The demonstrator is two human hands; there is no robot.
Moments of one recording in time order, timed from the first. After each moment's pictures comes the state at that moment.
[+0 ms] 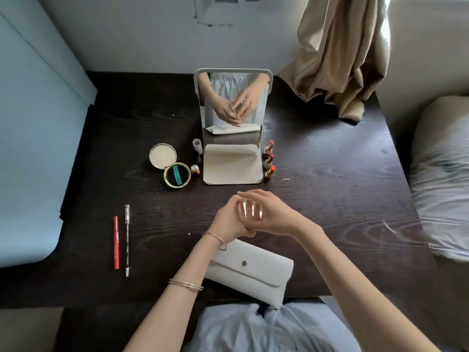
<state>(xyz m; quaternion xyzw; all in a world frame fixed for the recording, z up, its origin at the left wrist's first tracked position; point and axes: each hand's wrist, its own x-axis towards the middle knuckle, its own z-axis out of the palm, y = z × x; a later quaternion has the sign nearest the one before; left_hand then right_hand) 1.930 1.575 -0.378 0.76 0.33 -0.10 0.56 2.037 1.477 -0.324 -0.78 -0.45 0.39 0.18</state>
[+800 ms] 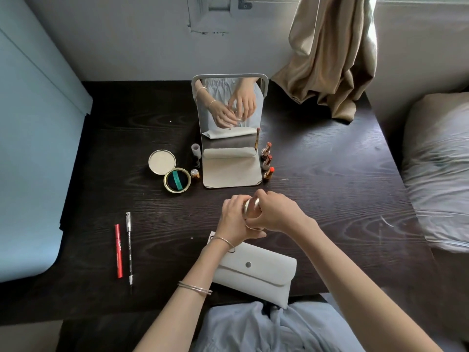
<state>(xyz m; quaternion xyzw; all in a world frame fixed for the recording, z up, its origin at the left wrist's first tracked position) 1.931 1.569 -0.377 0.84 0.27 -0.03 0.47 2.026 1.491 -0.310 -0.87 -0.38 0.32 0.01</state>
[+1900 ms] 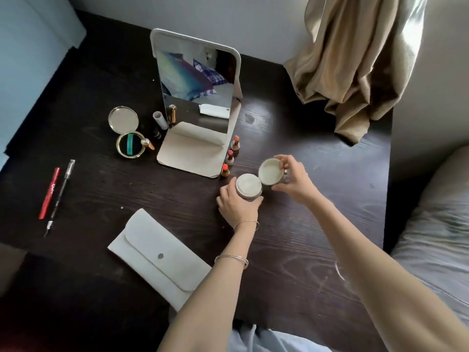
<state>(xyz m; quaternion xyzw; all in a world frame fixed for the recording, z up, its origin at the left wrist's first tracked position) 2.120 1.446 -0.426 0.60 0.69 0.14 0.37 2.266 1.420 -0.404 -0.79 -0.43 0.35 0.26</state>
